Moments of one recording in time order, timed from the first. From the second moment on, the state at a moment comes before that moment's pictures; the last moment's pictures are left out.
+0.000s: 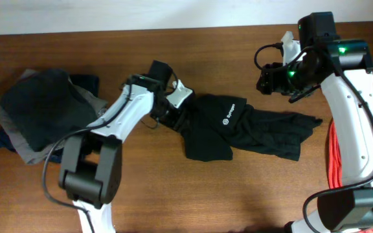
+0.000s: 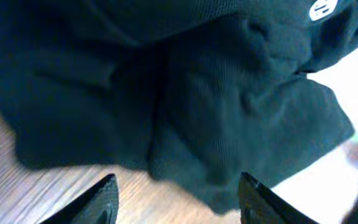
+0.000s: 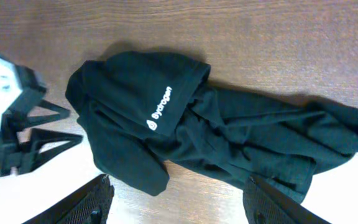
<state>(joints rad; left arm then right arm) -0.38 2.05 1.51 -0.89 0.46 0.23 0.03 1.72 1.85 -1.37 -0.23 0.11</state>
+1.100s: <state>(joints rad) -0.01 1.76 1.95 -1.32 0.22 0.22 0.03 1.74 1.85 -1.40 -0.14 0.11</state>
